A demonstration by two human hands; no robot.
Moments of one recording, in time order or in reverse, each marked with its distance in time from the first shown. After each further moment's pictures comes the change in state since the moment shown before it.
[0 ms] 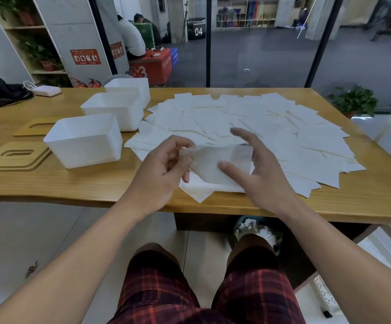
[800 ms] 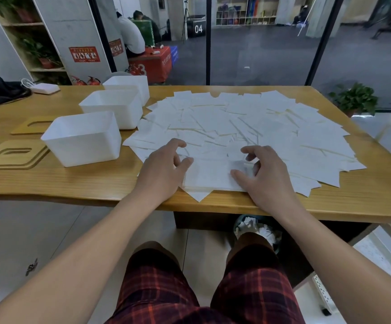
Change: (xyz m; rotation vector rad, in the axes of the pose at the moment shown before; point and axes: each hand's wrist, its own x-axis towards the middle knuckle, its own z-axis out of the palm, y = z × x) left_hand 0.027 -0.036 0.012 0.622 0.142 -0.148; right_hand 0.001 0.046 0.001 -0.303 0.163 0.121
